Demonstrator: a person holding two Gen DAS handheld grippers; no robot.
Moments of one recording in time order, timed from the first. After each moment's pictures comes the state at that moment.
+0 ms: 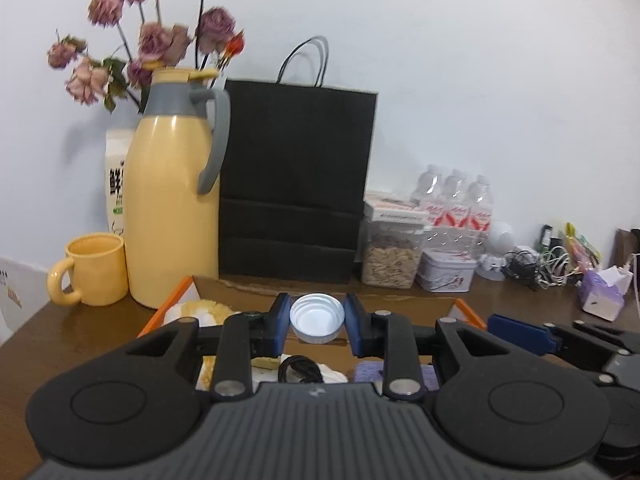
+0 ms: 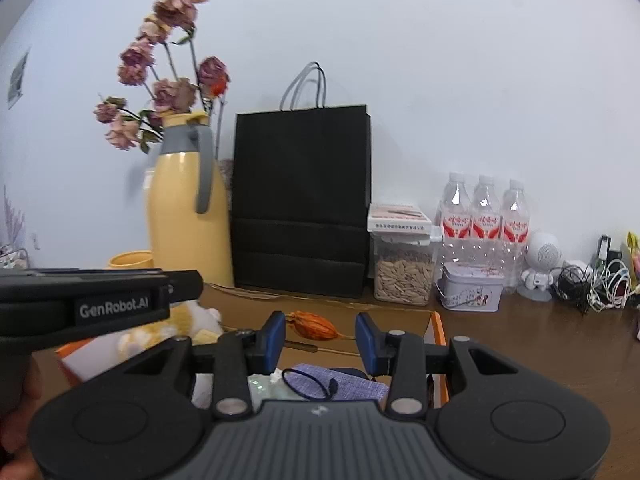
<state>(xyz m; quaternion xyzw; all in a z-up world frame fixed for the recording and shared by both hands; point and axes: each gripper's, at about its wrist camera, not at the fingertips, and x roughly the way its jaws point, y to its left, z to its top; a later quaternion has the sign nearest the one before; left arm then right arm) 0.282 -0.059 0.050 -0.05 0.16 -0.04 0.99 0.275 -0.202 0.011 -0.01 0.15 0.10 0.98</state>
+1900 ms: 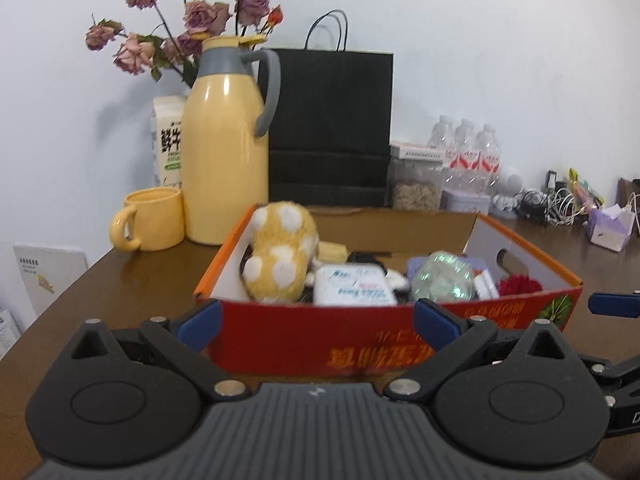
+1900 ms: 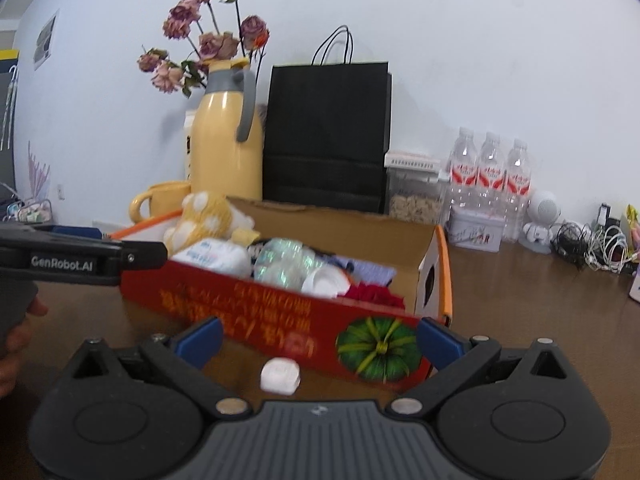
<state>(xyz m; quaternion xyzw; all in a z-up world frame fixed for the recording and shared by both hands) 0.198 -0.008 0.000 -0.01 0.19 -0.03 0.98 0.184 -0.209 -0.038 -0.04 0.20 0.13 0.97</state>
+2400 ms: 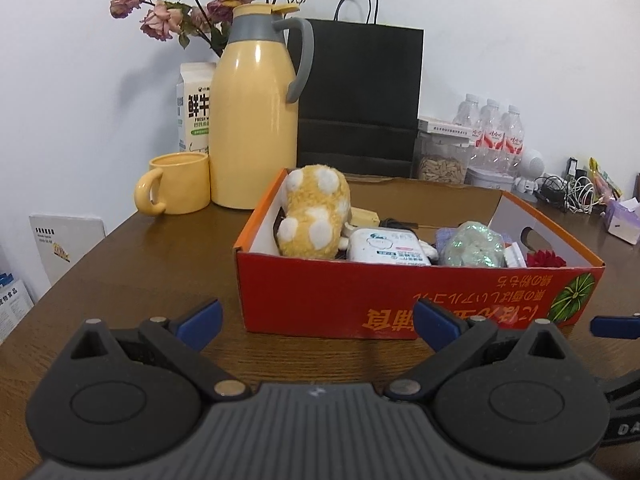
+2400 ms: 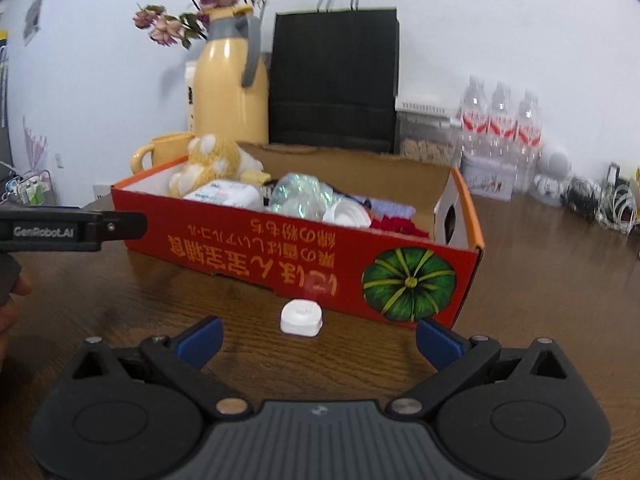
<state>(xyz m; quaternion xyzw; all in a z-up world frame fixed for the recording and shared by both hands) 0.193 0.010 -0.009 -0.02 0.23 -0.01 0.97 0.191 -0.195 -0.057 -0.04 0.27 0.13 0.95</state>
